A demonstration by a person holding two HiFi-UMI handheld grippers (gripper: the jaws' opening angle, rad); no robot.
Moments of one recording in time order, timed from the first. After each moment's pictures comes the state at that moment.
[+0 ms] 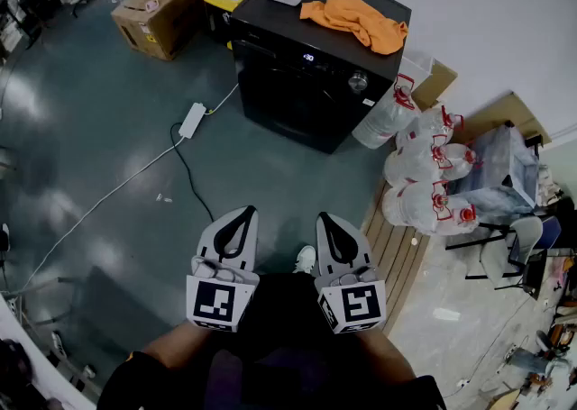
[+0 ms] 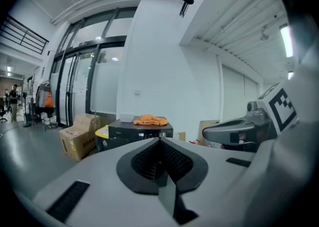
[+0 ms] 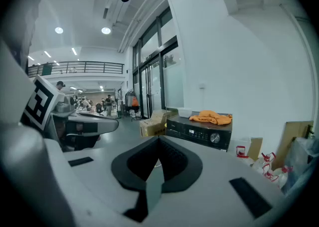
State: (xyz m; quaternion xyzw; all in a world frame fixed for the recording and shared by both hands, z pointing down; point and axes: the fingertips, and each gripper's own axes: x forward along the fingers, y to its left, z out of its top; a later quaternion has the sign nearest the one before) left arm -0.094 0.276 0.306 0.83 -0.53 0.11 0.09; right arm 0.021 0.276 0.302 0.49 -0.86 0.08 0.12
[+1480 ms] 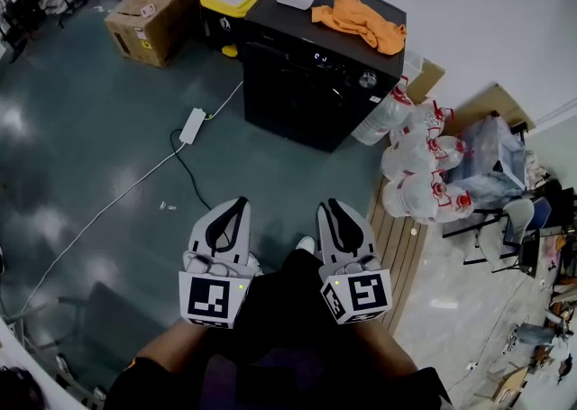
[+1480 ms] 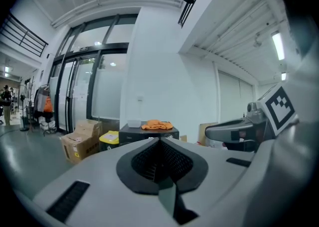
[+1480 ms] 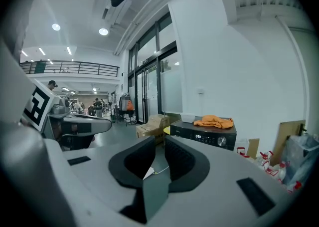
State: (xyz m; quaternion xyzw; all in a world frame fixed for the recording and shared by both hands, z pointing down) left arm -0.214 0.302 0.284 0.84 -0.52 0.10 0.07; right arm -0.079 0.303 0.282 0.54 -0.83 0.07 0.09
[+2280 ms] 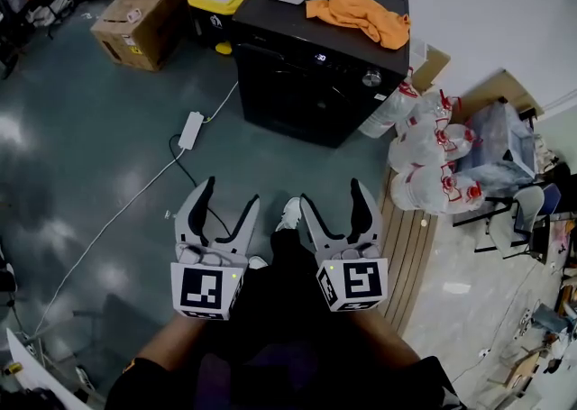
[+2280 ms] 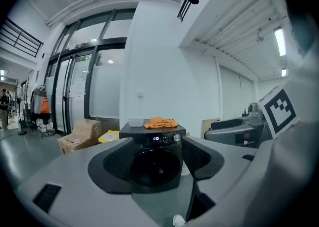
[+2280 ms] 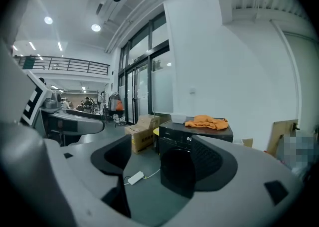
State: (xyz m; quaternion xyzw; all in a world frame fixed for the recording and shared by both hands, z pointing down) left arm -0.222 0.204 0.292 0.85 -0.52 0.11 0.06; right arm -0.075 0.209 0.299 0.58 -0.81 0.07 0.09
